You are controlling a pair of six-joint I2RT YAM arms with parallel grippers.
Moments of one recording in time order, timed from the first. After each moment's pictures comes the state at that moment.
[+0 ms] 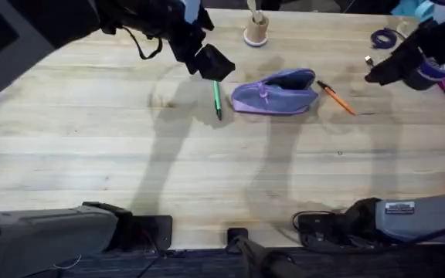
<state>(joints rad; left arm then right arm) -0.26 1.49 1.26 -0.64 0.58 0.70 -0.34 1.60 1.62 -1.35 -0.26 -0.99</state>
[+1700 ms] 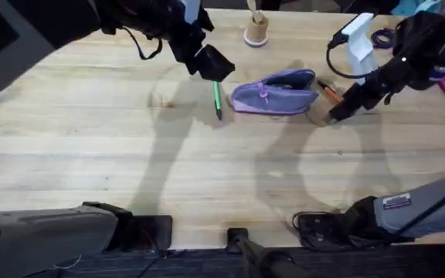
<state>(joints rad) -0.26 1.49 1.26 -0.64 0.58 0.70 -0.29 1.74 1.13 -0.80 -0.10 -0.99</state>
